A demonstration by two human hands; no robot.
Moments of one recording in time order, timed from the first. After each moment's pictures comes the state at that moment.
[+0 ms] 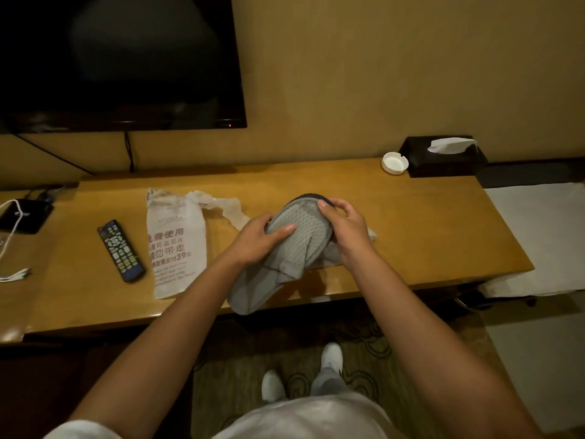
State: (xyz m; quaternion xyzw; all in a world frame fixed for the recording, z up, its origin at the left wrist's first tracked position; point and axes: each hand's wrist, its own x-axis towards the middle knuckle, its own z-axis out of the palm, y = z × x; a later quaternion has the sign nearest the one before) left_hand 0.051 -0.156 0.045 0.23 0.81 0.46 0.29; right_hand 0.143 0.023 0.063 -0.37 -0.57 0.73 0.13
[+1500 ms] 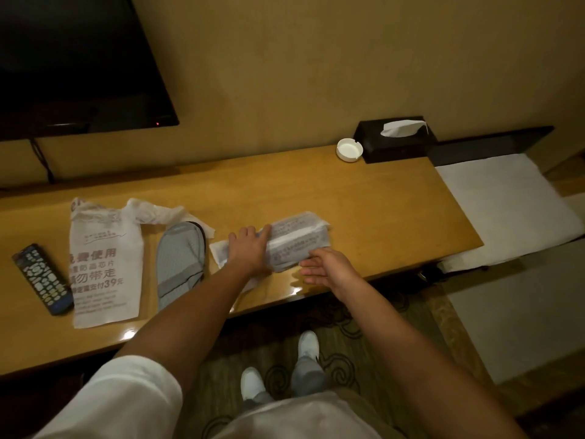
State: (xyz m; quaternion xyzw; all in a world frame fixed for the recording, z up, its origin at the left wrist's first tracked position) left_hand 0.058 -0.051 -0.056 0.39 0.90 -0.03 0.19; right_hand 0.215 0.087 -0.015 -0.49 -0.51 0.71 -0.06
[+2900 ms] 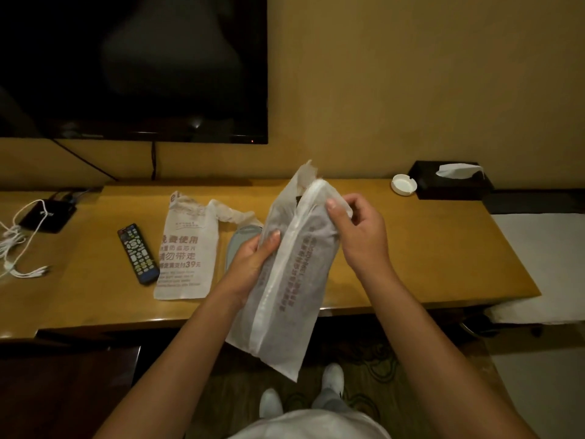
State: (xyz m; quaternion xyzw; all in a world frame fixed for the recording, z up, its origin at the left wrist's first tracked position) left_hand 0.099 -0.209 0.083 0.06 0.55 0.75 0.37; right_hand 0.173 -0.026 0.147 -0.17 -0.75 0.59 0.24
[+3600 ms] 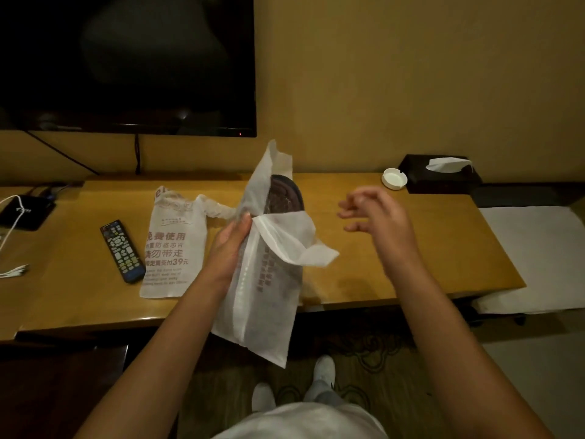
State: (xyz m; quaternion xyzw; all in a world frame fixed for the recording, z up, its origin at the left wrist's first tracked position) left_hand 0.079 -0.210 0.083 0.04 0.55 0.78 0.29; right_hand 0.195 0.009 0.170 -0.21 -0.74 0.61 0.19
